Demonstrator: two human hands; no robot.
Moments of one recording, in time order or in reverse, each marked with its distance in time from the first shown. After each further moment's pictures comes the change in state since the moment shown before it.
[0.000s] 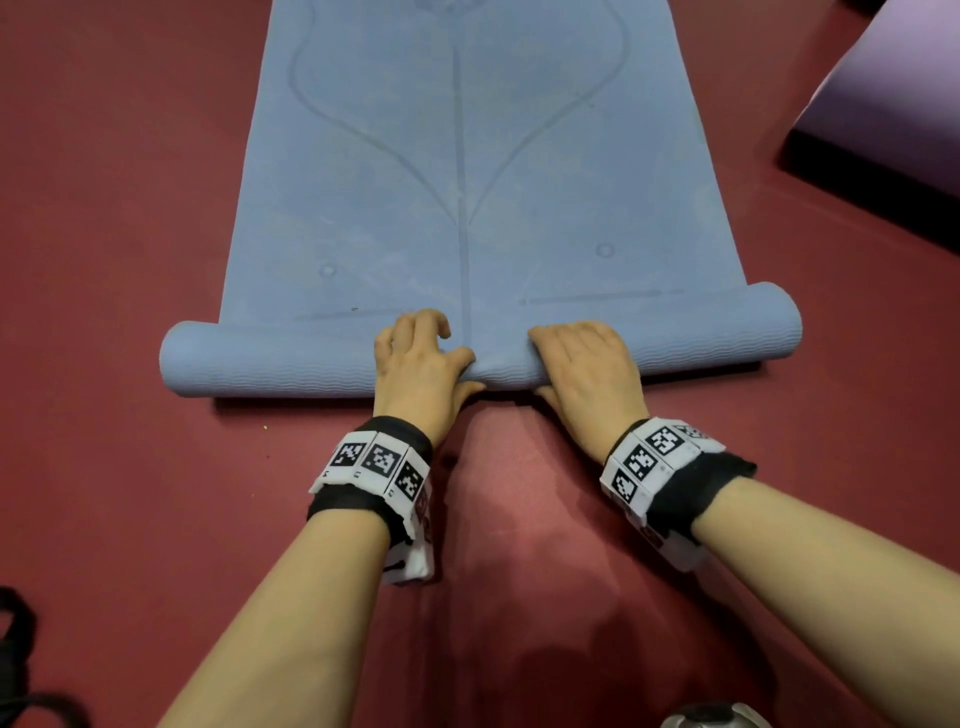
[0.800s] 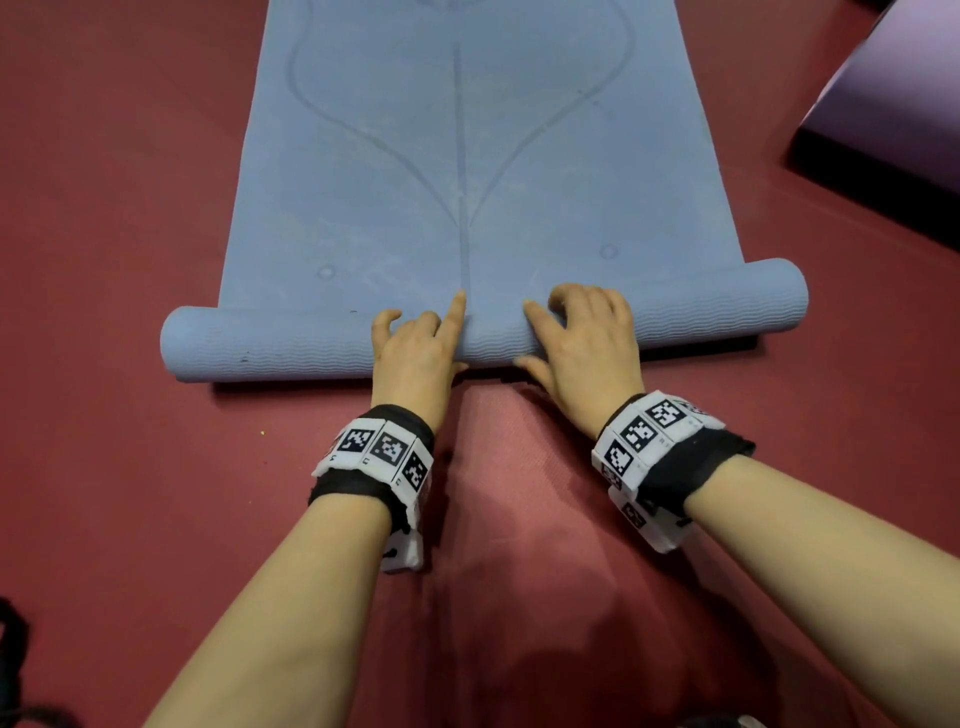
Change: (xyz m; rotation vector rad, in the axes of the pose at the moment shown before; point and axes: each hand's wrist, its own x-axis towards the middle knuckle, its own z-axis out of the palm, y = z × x) left_hand 0.017 -0.004 0.002 0.005 0.031 -0.061; right_hand 0.026 0.002 0.001 -0.049 0.100 0.057
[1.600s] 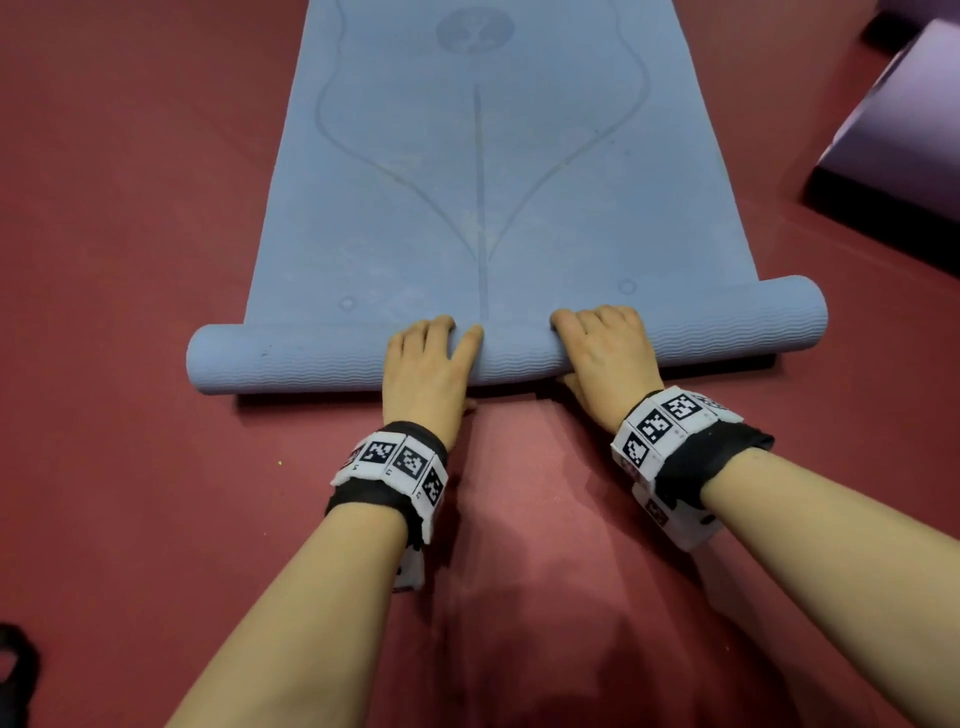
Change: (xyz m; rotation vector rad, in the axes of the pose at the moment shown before) left_hand 0.015 -0.014 0.003 0.141 -0.057 0.017; right_hand 0.031 0.018 0.010 -0.090 -0.113 -0.030
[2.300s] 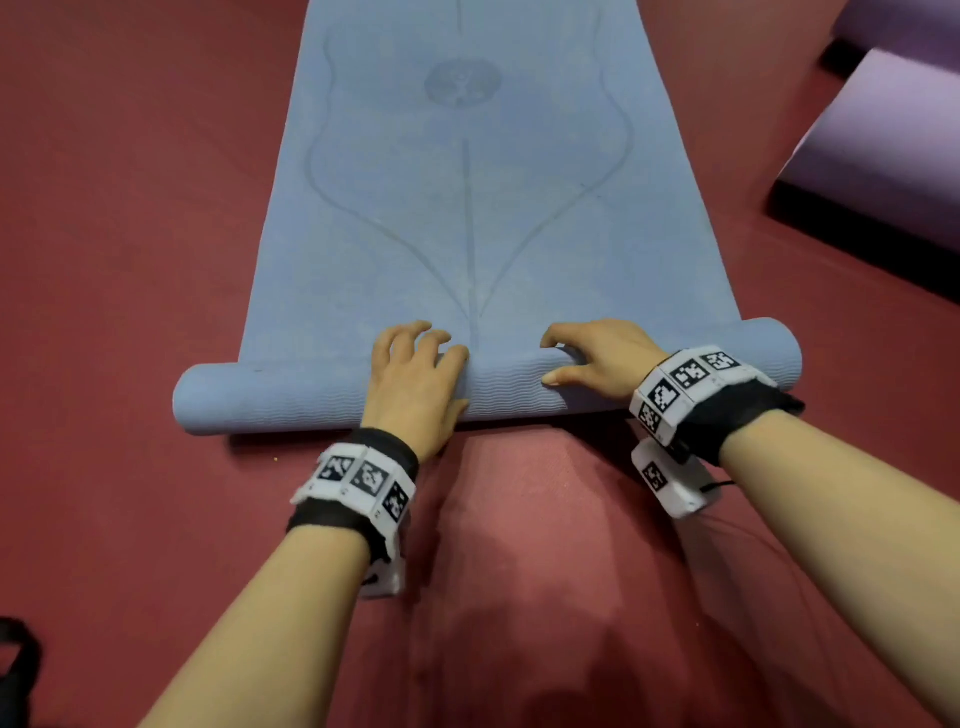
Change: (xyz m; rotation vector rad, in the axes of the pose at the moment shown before) left_hand -0.020 0.000 -0.024 -0.031 0.038 0.092; right_hand 0.003 0.030 -0.038 0.385 -0.484 -0.013
